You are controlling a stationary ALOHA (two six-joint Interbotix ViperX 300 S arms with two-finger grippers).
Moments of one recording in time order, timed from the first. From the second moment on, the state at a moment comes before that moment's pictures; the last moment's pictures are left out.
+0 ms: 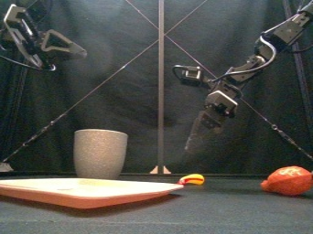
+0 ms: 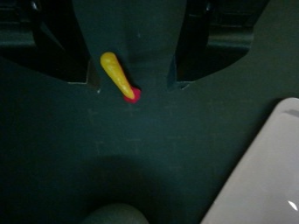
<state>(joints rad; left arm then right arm) 0.13 -0.95 1.22 0.00 -0.23 0.00 -0.23 -0.02 0.72 -0.14 0.11 -0.01</state>
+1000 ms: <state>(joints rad) 0.13 -0.95 1.23 0.00 -0.23 0.00 -0.31 0.17 0.63 -0.13 0.20 -0.01</state>
